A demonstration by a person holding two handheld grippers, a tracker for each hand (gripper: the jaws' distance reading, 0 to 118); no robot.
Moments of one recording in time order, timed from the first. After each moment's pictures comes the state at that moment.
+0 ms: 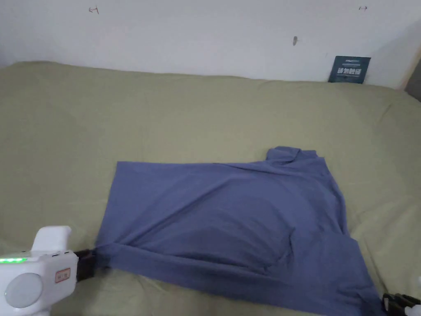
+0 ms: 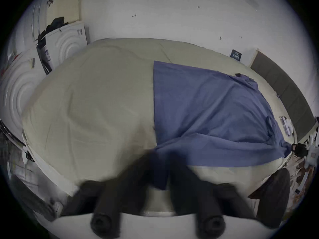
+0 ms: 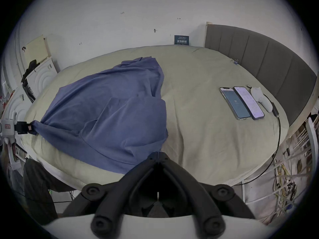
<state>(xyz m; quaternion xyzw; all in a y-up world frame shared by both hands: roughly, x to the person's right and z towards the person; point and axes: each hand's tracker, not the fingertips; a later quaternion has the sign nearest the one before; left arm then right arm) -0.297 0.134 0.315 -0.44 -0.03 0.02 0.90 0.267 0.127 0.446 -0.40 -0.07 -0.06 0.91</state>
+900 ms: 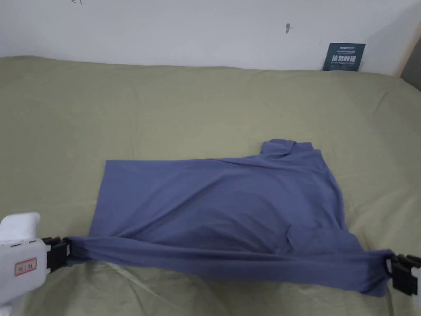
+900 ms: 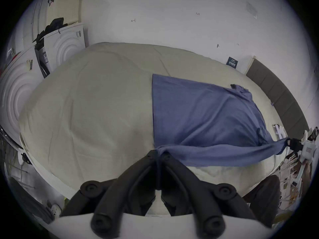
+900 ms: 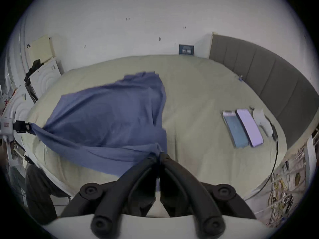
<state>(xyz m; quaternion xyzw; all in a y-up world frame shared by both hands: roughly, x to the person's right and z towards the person) -0.311 0.173 0.300 -0.42 -0.05 0.05 0.90 0.279 0.172 0.398 -0.37 -0.06 -0.03 0.93</state>
